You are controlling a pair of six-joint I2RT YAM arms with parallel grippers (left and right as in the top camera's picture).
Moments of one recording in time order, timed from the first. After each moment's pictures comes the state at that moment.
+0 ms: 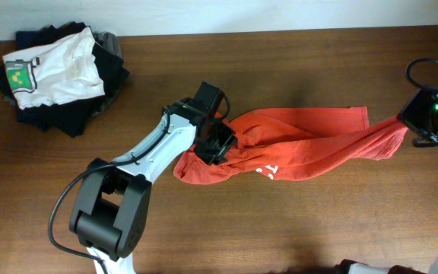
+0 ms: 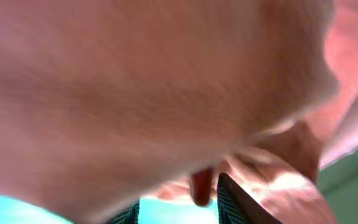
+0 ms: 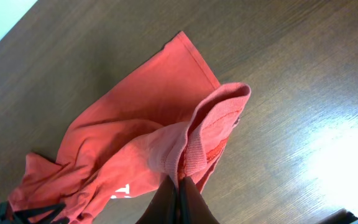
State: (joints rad) left arm -0.49 1.96 1.40 -0.76 0.41 -1.30; right arm -0.33 1.46 1.85 -1.48 -0.05 0.38
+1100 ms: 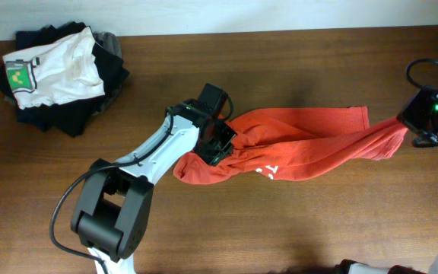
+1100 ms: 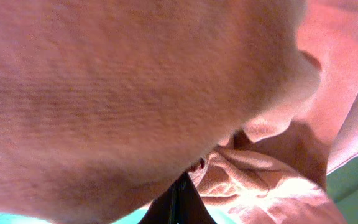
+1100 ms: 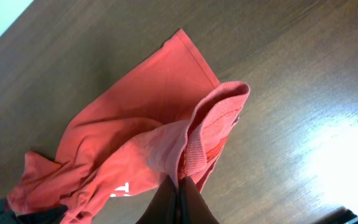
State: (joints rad) left arm -0.51 1.96 1.40 -0.74 0.36 -1.27; right arm -0.33 1.46 1.85 -1.49 -0.05 0.38
